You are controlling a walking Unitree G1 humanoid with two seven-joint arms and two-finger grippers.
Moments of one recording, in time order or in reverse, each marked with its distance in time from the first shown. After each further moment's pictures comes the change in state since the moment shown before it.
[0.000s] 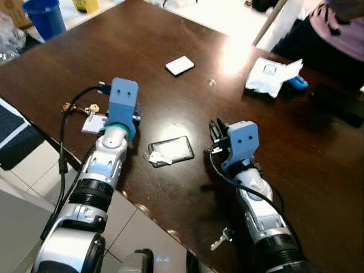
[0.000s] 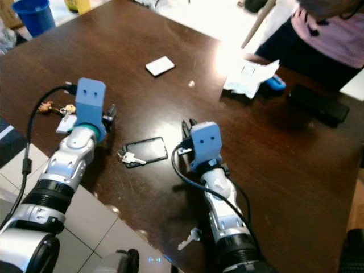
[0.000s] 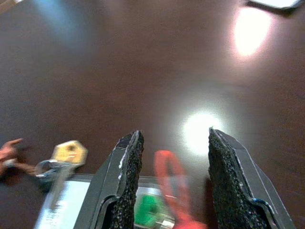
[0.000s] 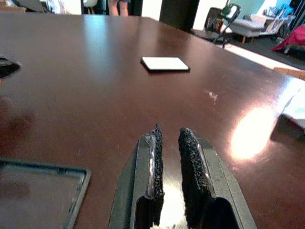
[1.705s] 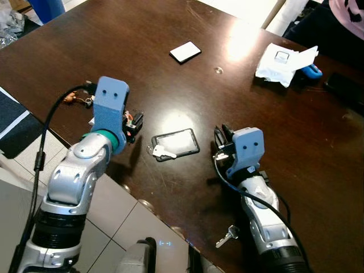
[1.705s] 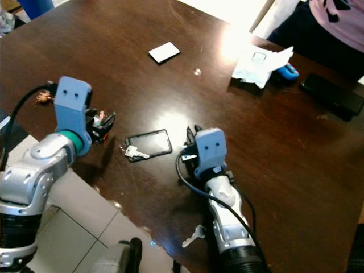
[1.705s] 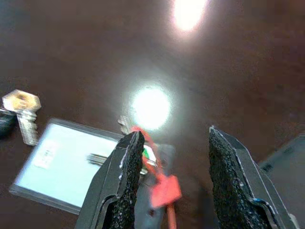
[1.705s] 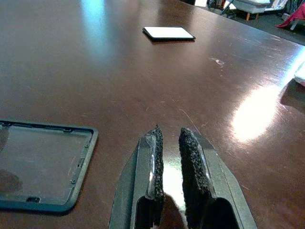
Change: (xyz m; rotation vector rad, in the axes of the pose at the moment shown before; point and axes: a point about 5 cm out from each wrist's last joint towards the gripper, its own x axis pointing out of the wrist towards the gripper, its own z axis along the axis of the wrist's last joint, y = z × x) left arm -0.064 -0.002 0.017 -0.069 0.069 -0.305; right arm -0.013 -0.003 -0.003 0.002 0.046 -0.023
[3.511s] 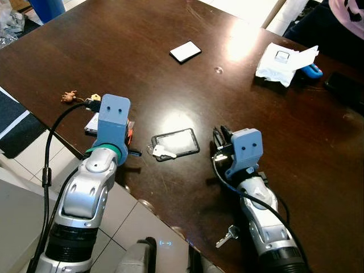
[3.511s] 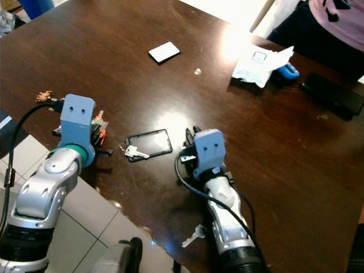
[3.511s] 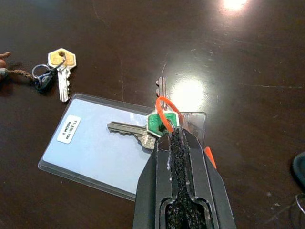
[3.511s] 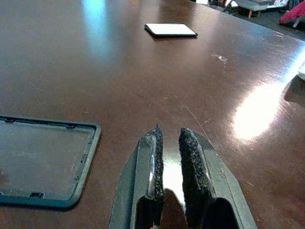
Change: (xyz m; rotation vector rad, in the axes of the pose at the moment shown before) left arm -0.004 0.002 -0.023 0.061 0.050 0.202; right arm -0.001 0.002 -0.002 0.003 0.008 0.004
